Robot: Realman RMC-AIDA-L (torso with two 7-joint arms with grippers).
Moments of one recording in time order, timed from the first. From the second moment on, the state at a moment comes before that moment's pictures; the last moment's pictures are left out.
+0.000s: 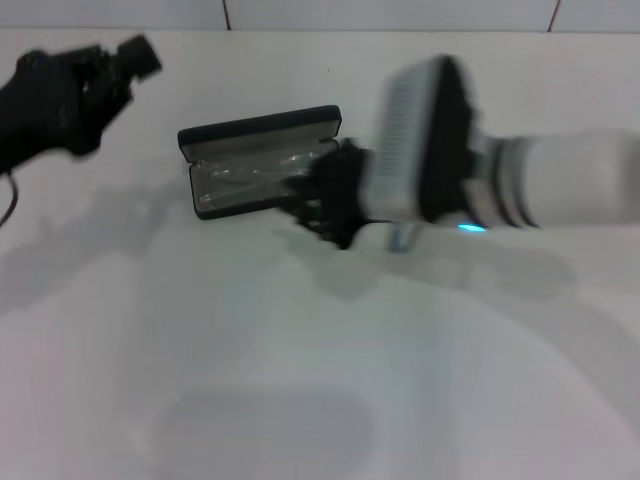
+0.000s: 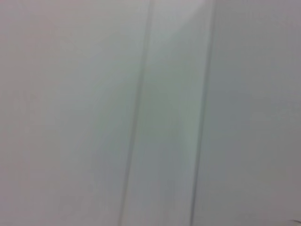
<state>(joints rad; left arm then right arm) -0.31 -2.09 0.70 0.82 1.45 1.74 -1.37 0.67 2.03 -2.02 -1.05 -1.75 -0.57 1.74</state>
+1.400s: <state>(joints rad) -0.65 -2.09 1.05 0.50 1.62 0.83 -1.56 0.35 2.02 -1.65 -1.07 -1.38 -0.84 1.47</state>
